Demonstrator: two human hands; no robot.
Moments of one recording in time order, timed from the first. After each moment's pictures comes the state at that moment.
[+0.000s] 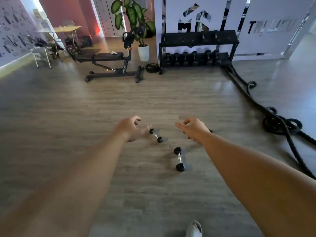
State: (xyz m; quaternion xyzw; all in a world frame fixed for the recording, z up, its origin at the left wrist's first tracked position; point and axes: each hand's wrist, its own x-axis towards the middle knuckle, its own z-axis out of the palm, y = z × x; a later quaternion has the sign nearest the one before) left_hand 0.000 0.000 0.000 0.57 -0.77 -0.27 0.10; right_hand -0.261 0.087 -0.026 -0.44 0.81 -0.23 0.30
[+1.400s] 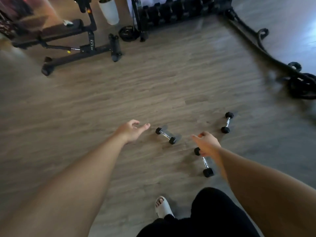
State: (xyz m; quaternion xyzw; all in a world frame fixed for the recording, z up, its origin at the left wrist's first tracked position) left_hand -0.059 -0.524 -0.143 0.58 -0.70 -0.41 -0.04; right_hand -0.296 -0.324 -0.218 -0.13 0.86 -0.24 0.44
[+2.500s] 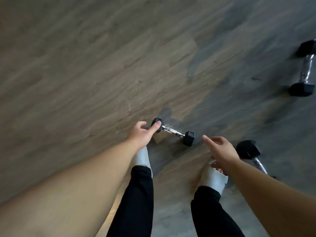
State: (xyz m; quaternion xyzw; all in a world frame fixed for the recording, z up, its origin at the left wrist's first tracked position) left_hand -0.272 -0.829 -0.735 0.62 -0.59 -0.44 -0.27; right_hand -0.404 -0.590 -0.759 0.19 0.78 -0.27 0.53
